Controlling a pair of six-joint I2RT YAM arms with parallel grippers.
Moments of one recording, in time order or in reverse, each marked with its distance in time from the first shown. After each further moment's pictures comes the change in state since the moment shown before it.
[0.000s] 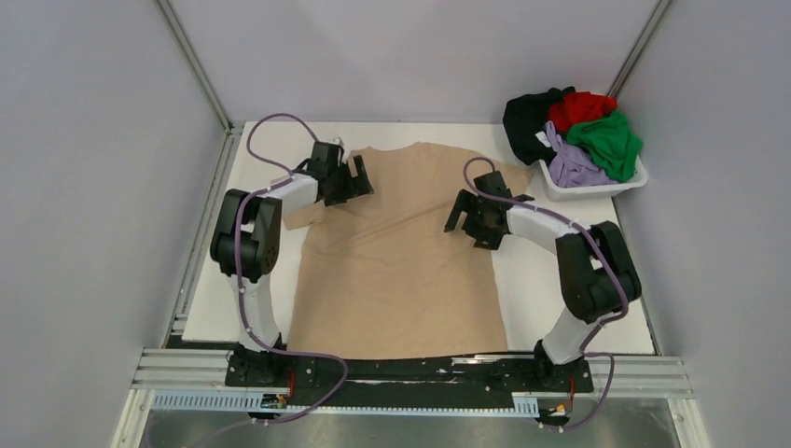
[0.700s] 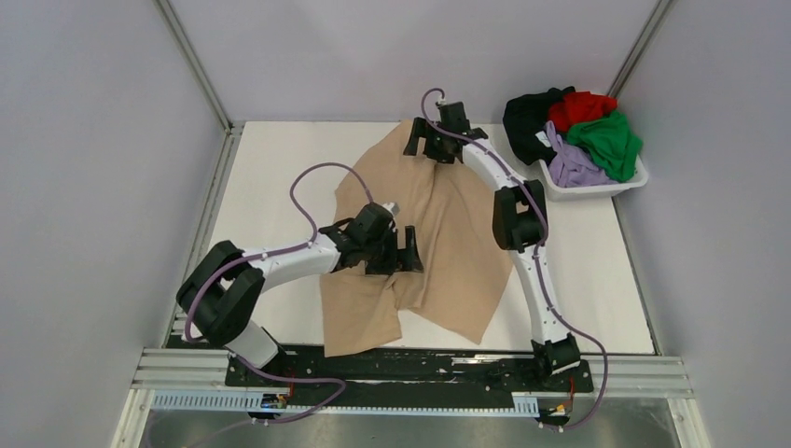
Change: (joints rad) left arm -0.480 -0.501 -0.579 0.025 0.039 -0.286; right arm -0.052 1.013 1.489 -0.135 -0.181 -0.267
